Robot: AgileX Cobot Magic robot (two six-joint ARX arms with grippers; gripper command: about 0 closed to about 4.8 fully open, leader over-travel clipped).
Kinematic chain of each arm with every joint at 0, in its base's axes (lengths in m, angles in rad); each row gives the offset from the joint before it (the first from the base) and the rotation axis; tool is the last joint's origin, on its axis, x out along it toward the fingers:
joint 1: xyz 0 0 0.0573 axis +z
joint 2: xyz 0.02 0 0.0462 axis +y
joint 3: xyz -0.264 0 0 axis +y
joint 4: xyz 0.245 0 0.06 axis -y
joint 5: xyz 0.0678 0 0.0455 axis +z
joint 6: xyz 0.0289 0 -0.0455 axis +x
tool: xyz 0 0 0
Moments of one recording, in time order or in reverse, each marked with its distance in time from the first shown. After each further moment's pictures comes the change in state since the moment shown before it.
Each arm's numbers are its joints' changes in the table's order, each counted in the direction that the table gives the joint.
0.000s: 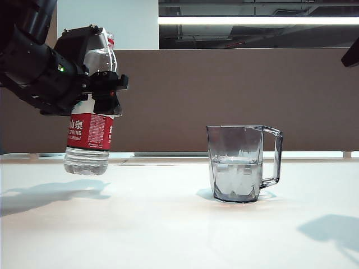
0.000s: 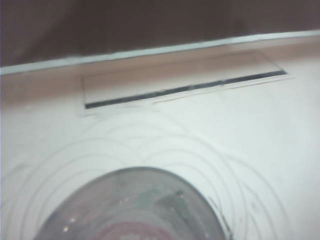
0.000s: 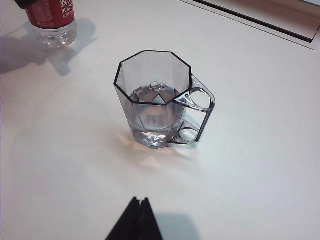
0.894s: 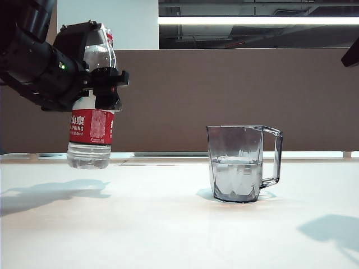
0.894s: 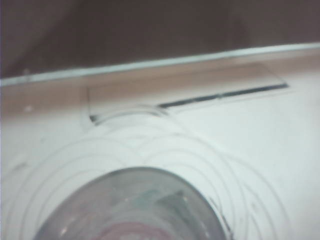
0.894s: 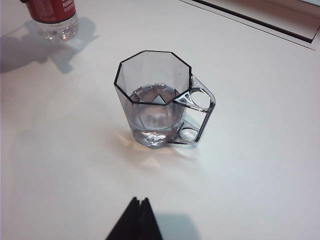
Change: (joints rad) left arm 0.000 0.005 0.000 0.051 0.013 0.003; right arm 0.000 0.000 0.000 0.000 0.000 0.000
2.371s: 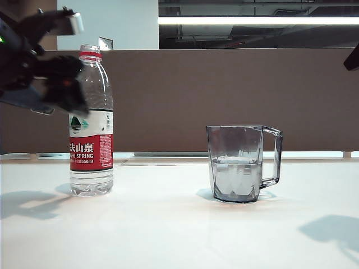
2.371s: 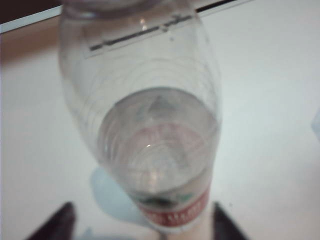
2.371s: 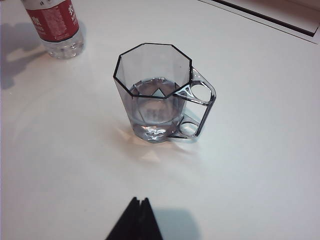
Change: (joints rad) left arm 0.000 -0.396 0.072 -0.591 -0.044 0.111; right arm 0.000 0.000 0.000 -0.018 0.000 0.000
